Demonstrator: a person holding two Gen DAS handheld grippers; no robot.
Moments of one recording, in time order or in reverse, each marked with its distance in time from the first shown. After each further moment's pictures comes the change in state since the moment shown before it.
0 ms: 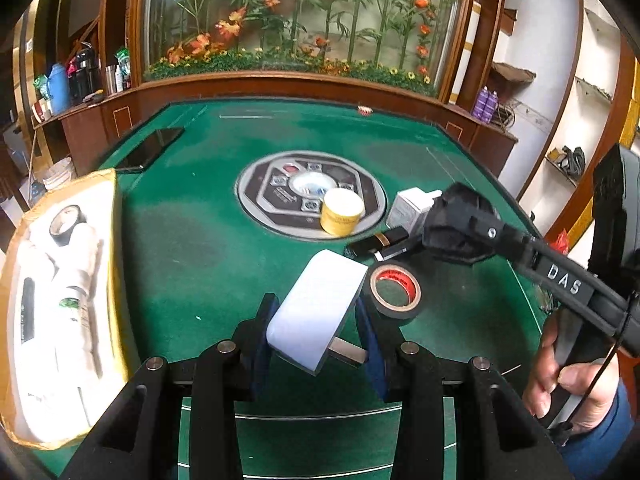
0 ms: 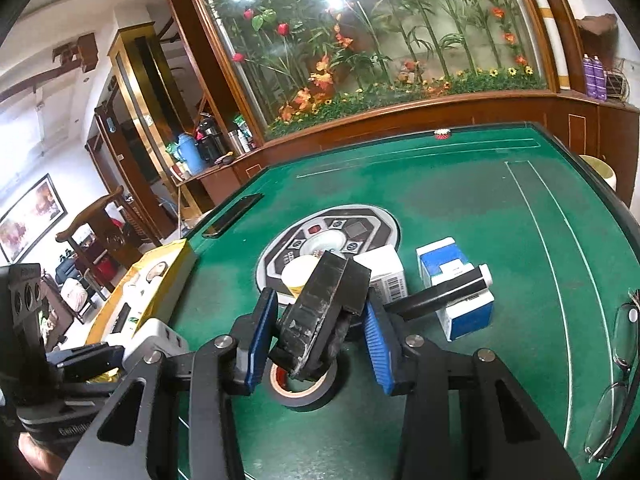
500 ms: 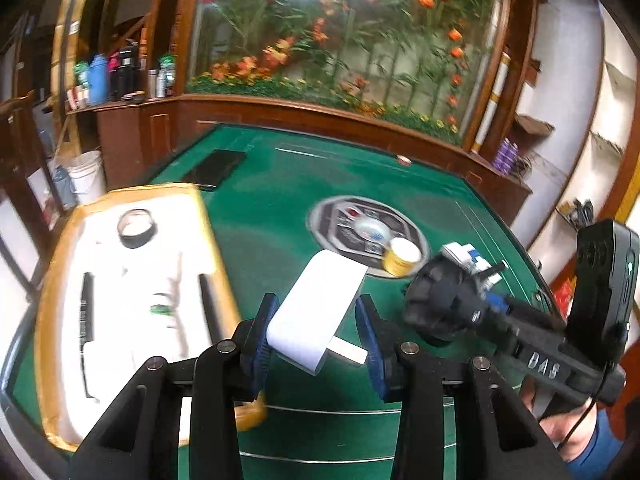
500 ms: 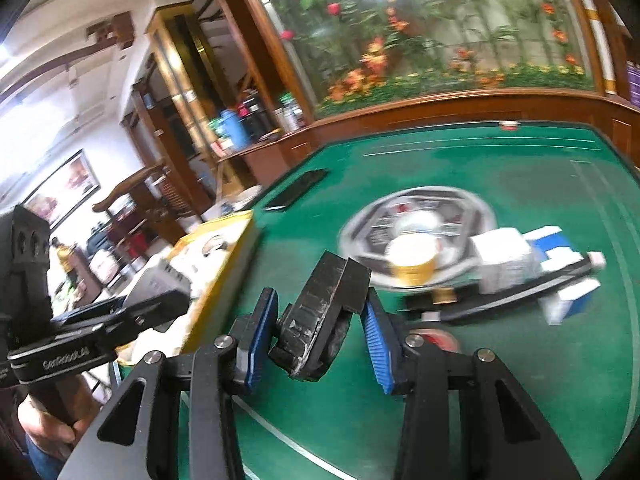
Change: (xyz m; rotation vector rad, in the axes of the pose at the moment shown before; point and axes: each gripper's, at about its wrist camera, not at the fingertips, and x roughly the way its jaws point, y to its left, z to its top) left arm -0.054 0.081 0.001 -0.128 -0.125 0.040; right arm 0.024 0.081 -0.012 -0.072 0.080 0.156
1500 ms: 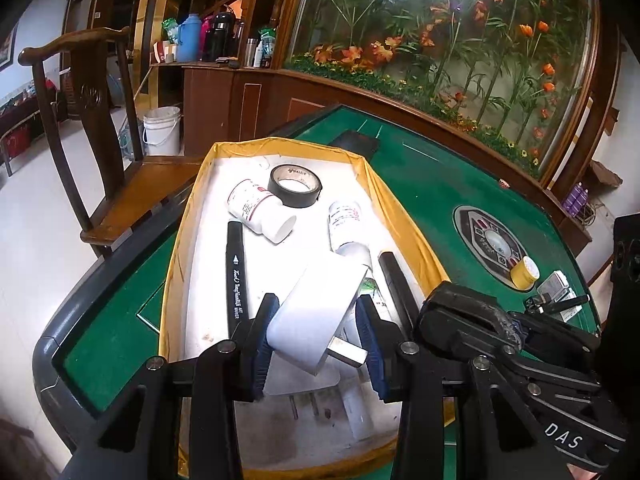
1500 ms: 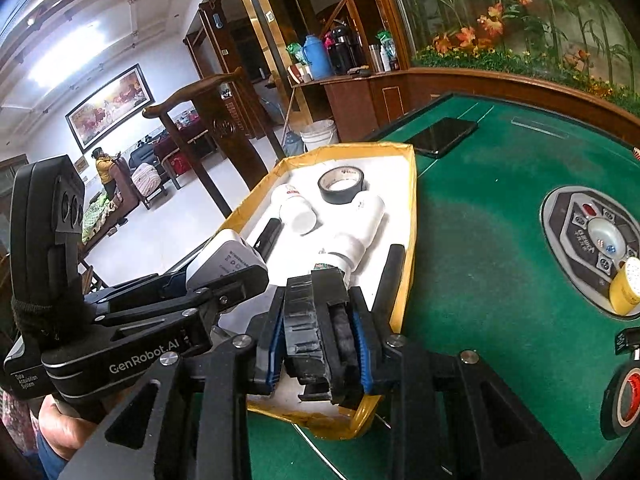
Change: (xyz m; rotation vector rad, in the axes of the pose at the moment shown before) left arm -0.001 0.132 -0.030 -0.204 0.027 0.193; right arm 0.118 0.150 -0.015 -0.209 0.232 0.151
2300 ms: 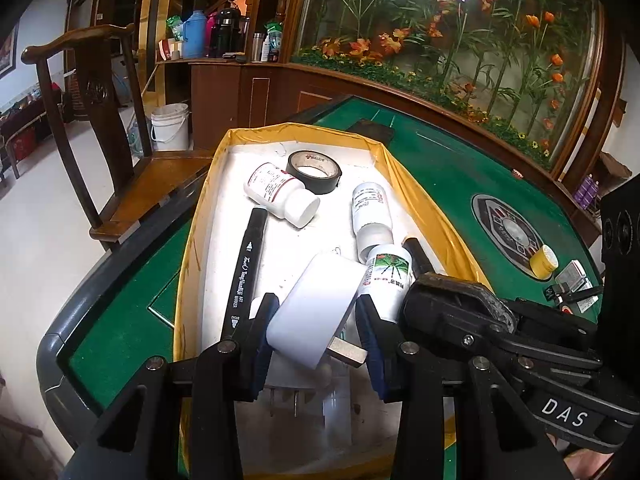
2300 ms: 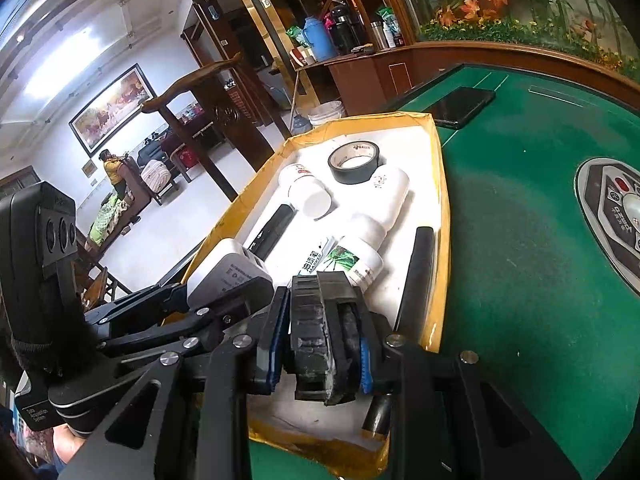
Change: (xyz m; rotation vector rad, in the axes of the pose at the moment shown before) left arm 0.007 0.010 -0.007 0.017 0.019 0.047; right arm 0.031 0.002 0.004 0.053 0.054 0.057
